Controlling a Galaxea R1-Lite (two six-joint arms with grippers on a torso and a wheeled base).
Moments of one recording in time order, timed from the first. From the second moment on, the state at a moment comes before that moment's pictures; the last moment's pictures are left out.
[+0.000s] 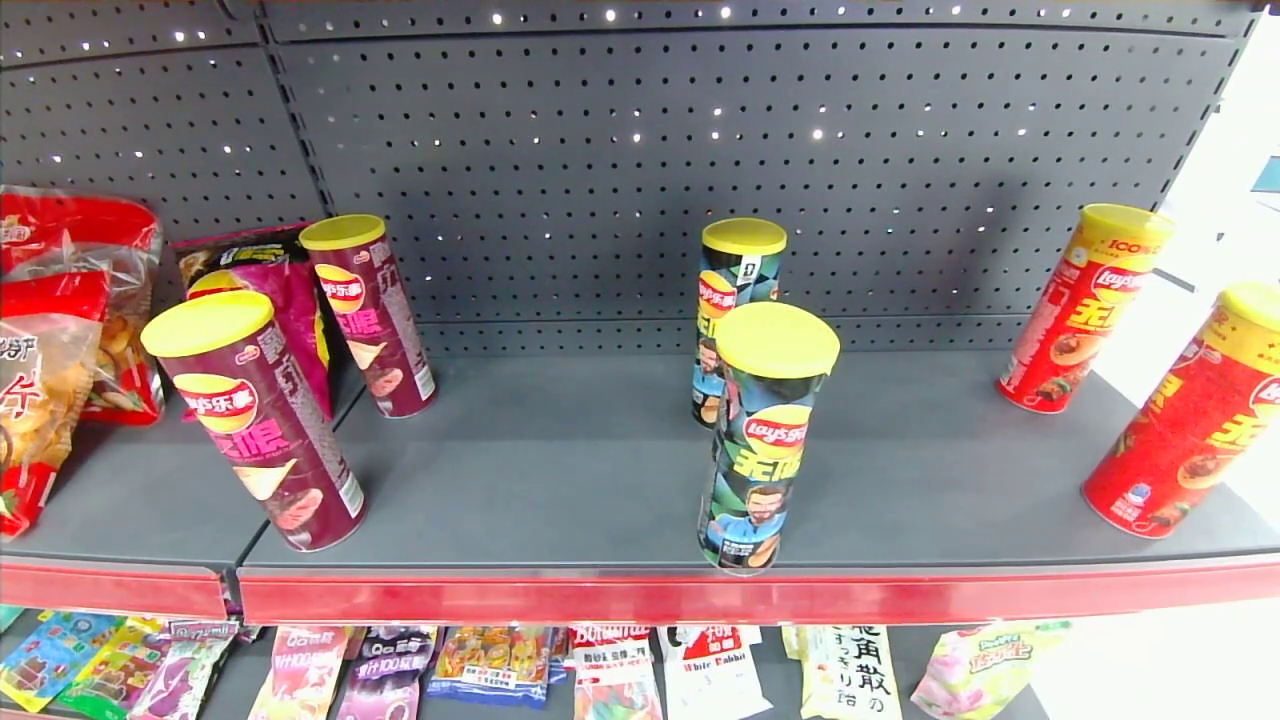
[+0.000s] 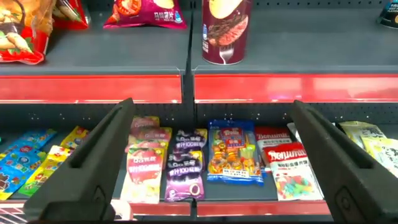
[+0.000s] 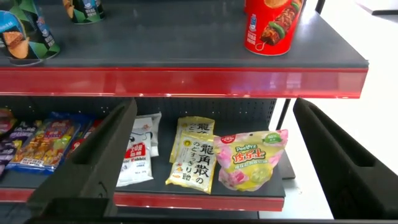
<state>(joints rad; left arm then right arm) 0.00 0.00 0.00 0.00 0.00 0.00 0.00 0.00 -0.01 -0.01 0.06 0.01</state>
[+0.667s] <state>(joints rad) 0.00 0.00 0.00 0.00 0.00 0.00 0.32 0.60 -0.49 -0.11 0.41 0.11</state>
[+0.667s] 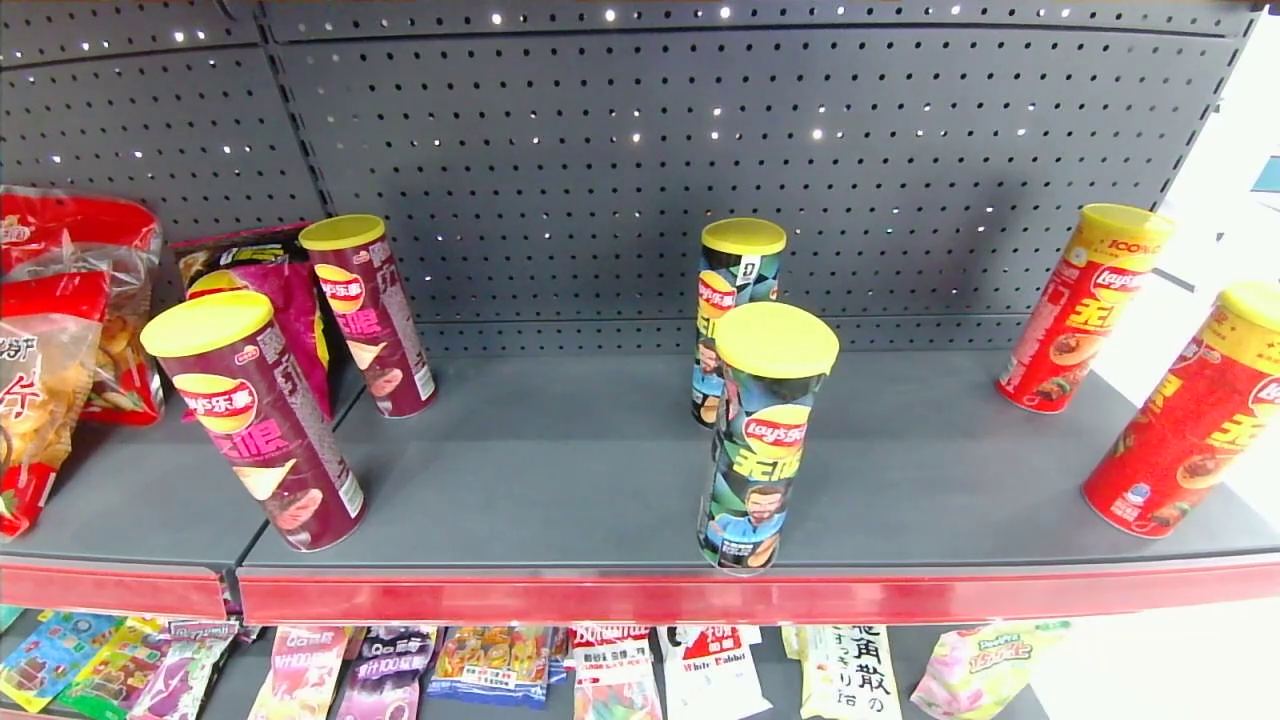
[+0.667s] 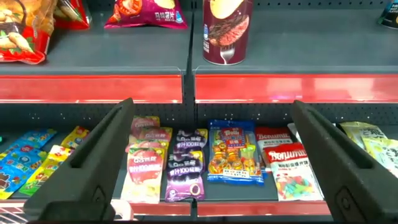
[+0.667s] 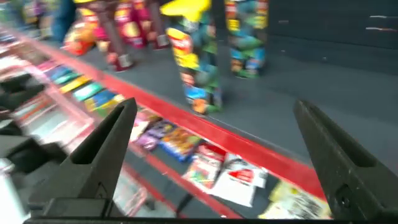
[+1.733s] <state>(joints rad) 0.00 0.00 0.00 0.00 0.00 0.00 0.26 1.41 -0.65 -0.56 1.18 -0.15</state>
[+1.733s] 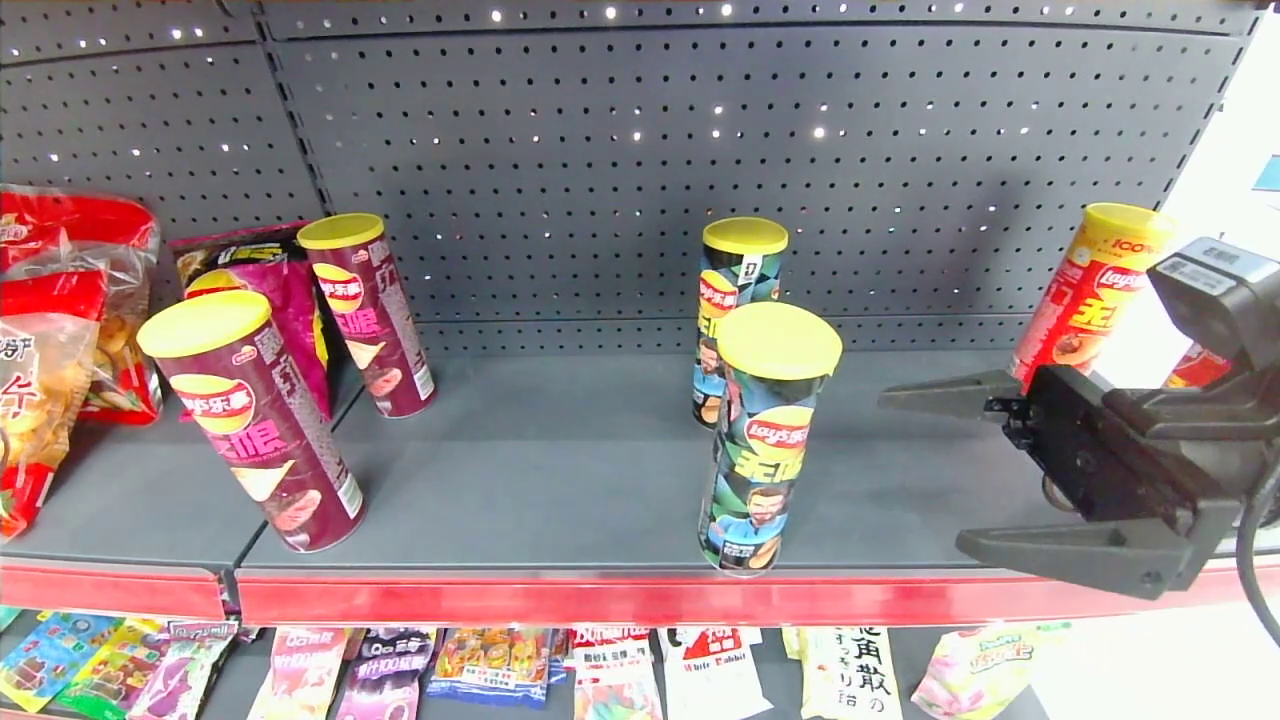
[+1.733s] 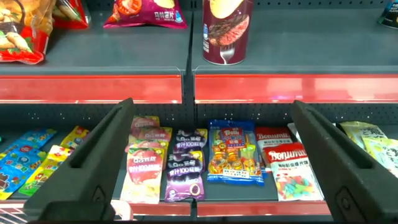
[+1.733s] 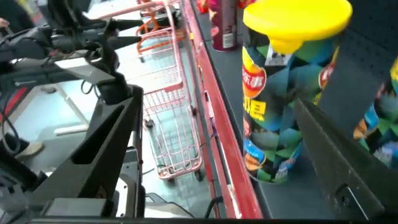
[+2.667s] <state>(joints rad) 0.00 0.00 0.00 0.00 0.00 0.00 0.30 1.58 -0.77 -0.56 1.12 -0.25</state>
